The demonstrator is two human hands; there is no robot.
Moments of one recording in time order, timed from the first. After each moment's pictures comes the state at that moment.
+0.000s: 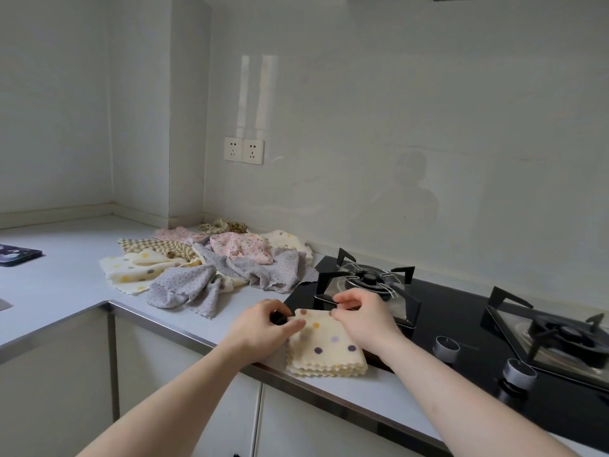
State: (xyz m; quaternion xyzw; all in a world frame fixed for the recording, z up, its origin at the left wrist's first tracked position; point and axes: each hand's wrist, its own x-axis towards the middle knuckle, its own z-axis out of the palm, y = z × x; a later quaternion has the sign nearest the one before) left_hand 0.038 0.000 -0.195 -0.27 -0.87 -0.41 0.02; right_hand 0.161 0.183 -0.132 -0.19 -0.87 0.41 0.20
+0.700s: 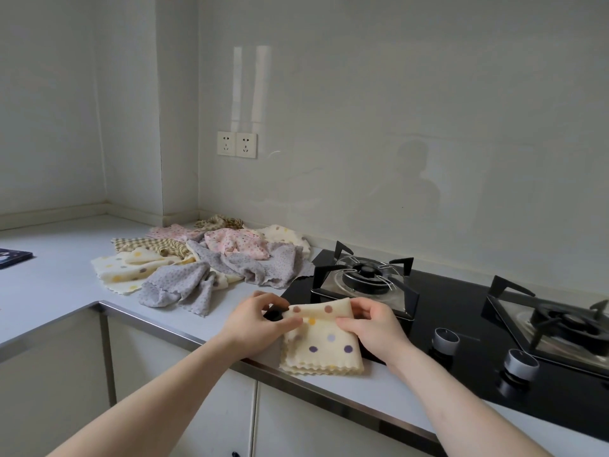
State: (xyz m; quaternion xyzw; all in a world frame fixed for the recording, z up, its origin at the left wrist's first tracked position) left_hand 0.038 0.000 -0.192 -0.28 -0.86 -0.43 0.01; right_hand 0.161 0.219 -0.170 -0.15 -0.81 0.53 0.18
